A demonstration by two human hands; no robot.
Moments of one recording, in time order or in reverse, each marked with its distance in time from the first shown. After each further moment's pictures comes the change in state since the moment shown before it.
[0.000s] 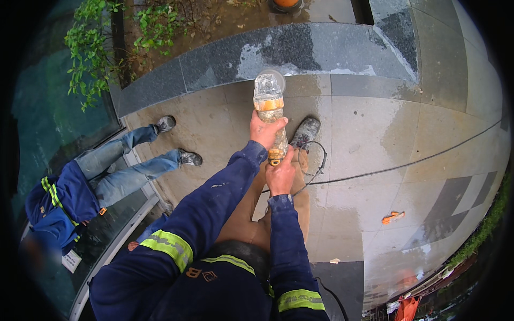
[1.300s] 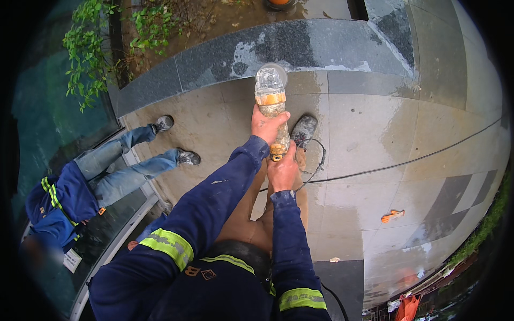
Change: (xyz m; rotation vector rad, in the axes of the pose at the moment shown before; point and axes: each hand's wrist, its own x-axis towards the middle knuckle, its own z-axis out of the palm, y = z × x) left_hand -0.004 0.015 0.017 0.006 0.005 0.035; right_hand 0.011 0.001 -0.012 0.047 -0.053 0.114
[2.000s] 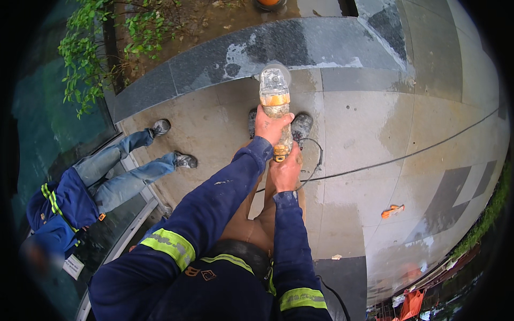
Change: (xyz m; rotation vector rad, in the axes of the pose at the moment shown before) left_hand -0.003 -0.004 0.015 0.131 -0.019 -0.005; right_hand 0.001 0.018 -0.003 0.047 0.073 -0.027
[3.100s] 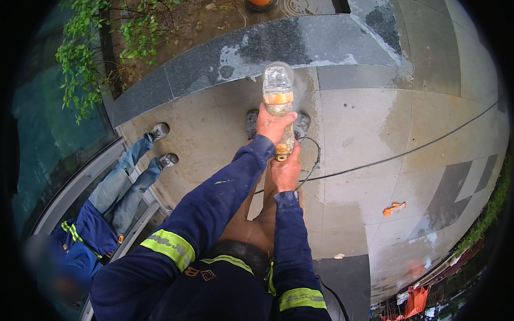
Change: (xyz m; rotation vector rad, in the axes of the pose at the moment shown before) left_hand -0.006 0.026 0.014 0.012 -0.061 0.014; right_hand 0.007 0.001 -0.008 0.061 0.030 0.076
